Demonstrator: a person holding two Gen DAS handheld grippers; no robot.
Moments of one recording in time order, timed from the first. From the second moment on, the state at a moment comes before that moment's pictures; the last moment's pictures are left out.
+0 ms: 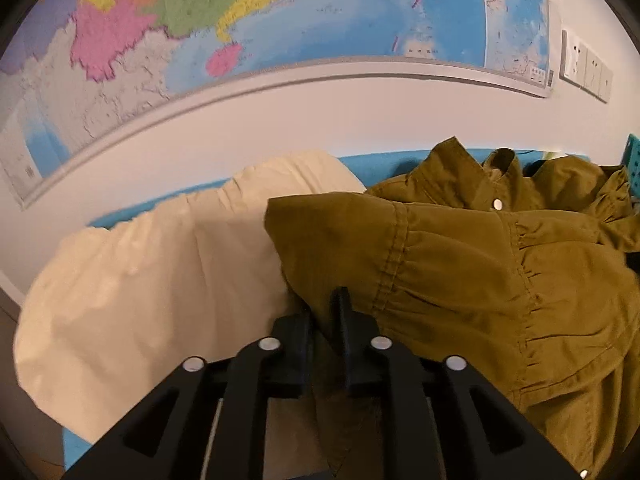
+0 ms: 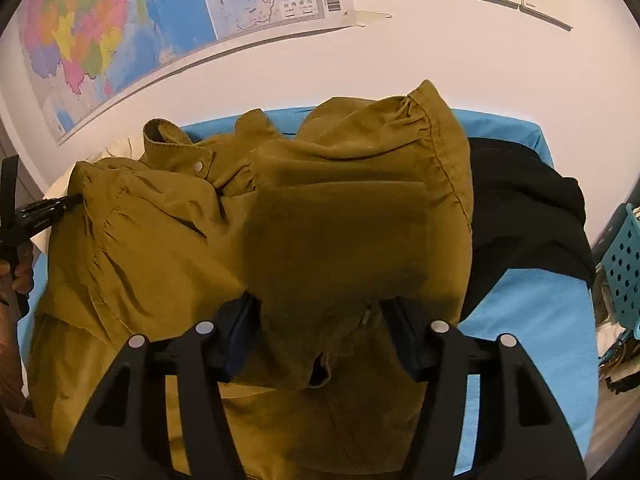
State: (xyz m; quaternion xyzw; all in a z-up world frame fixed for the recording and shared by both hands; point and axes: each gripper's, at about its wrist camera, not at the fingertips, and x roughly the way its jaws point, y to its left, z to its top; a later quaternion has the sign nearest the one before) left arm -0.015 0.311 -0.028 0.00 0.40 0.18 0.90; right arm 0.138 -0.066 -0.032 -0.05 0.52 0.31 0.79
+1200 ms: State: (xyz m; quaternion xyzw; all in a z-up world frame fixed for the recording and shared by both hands) left arm 0.001 0.246 -0.045 0.04 0.39 0.10 0.91; right arm 0.076 -0.121 0.040 0.01 0.40 0.37 0.84
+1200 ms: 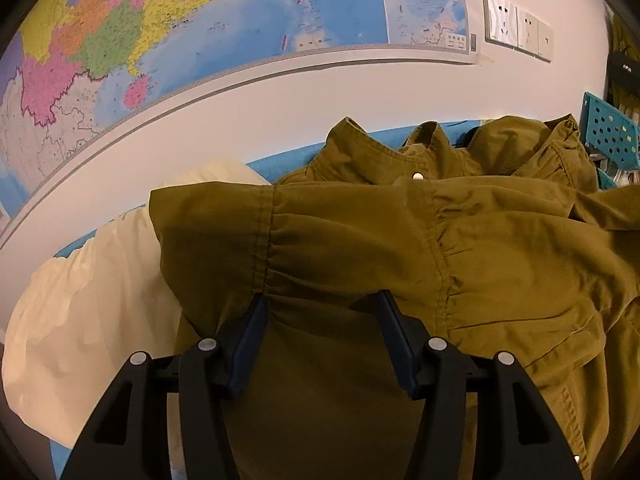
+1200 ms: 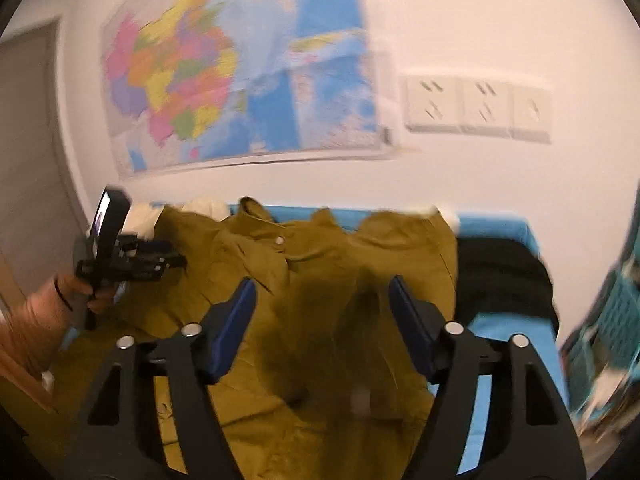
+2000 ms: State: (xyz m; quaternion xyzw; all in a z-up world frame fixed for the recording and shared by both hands) left arm 0.005 0.253 -0.018 0.10 0.37 0.18 0.91; right arm 0.115 -0.072 0.038 -0.14 0.35 0.33 0.86
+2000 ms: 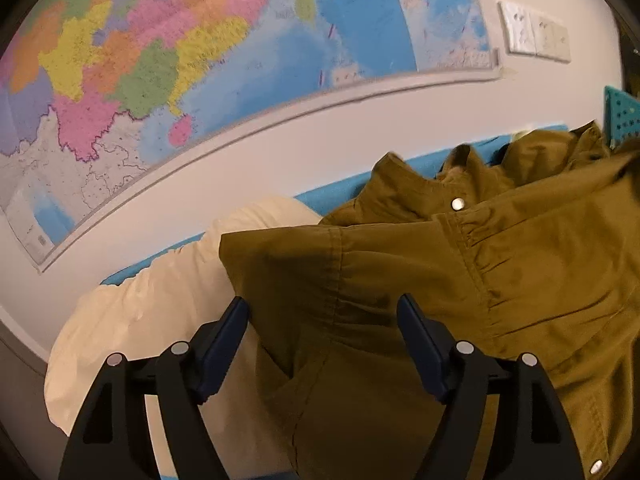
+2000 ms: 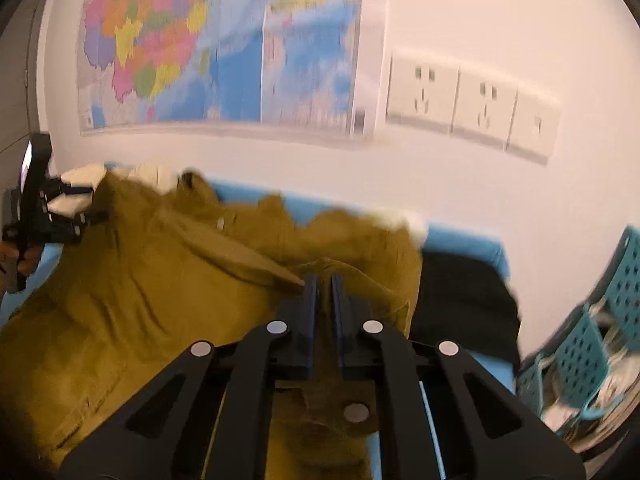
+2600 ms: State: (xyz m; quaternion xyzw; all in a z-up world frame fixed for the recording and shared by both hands) left arm -0.014 0.245 -0.016 0.09 0.33 0.18 0.92; right arm 0.100 -0.078 0.007 -0.10 0.41 0.35 0.84
